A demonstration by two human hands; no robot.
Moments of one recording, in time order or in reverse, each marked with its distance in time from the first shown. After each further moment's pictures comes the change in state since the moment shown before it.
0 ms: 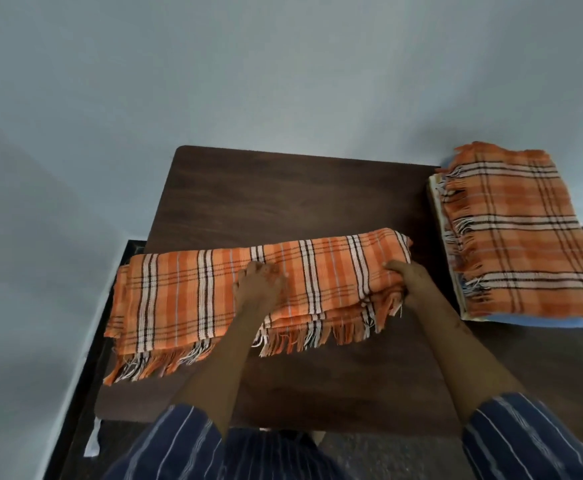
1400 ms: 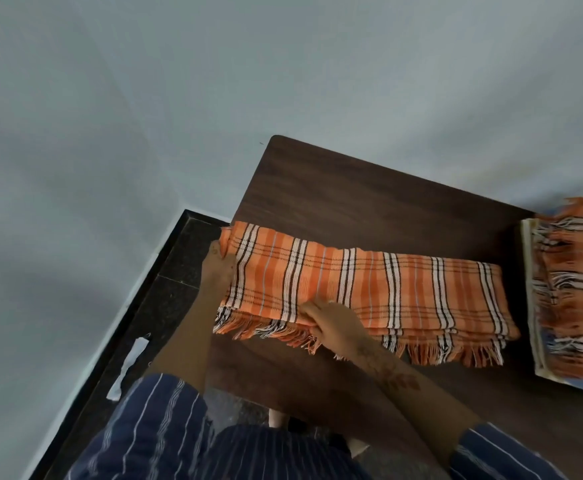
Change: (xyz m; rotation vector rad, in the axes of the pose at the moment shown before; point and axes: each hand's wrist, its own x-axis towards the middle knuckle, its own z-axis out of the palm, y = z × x) left_hand 0.002 -0.155 -0.127 -0.654 0.260 -0.349; right_hand -0.081 0.109 0.193 -1.476 -0.623 -1.212
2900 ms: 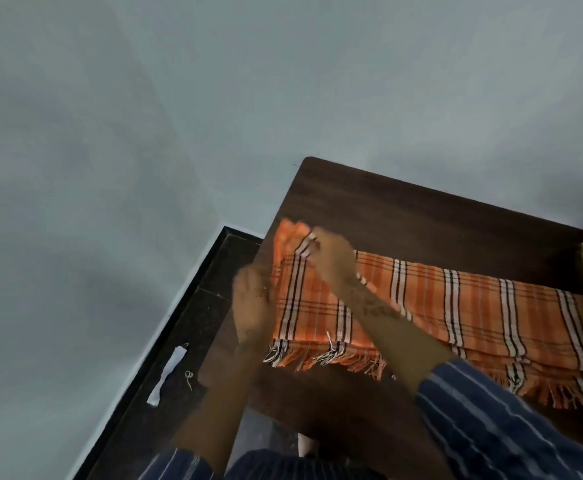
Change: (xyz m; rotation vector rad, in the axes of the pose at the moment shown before) left_hand -0.063 -0.003 0.015 0.371 0.432 0.579; right_hand 0.132 -0.028 -0.071 0.263 0.434 0.306
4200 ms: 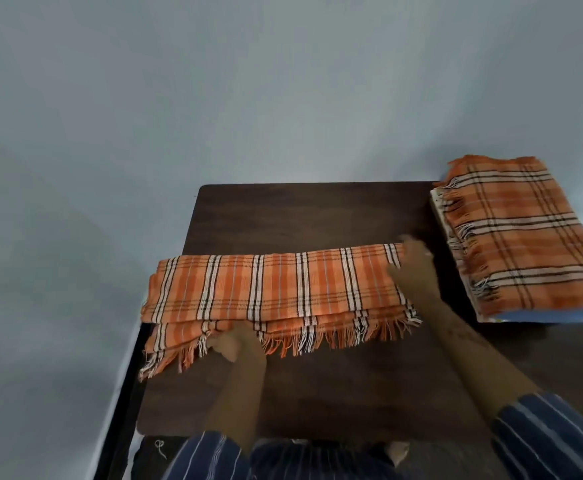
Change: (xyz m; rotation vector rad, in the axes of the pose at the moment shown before) left_hand -0.059 0.071 0.079 -0.396 -0.033 -1.049; right_hand -0.144 0.202 -0.182 -0.108 0.257 0.527
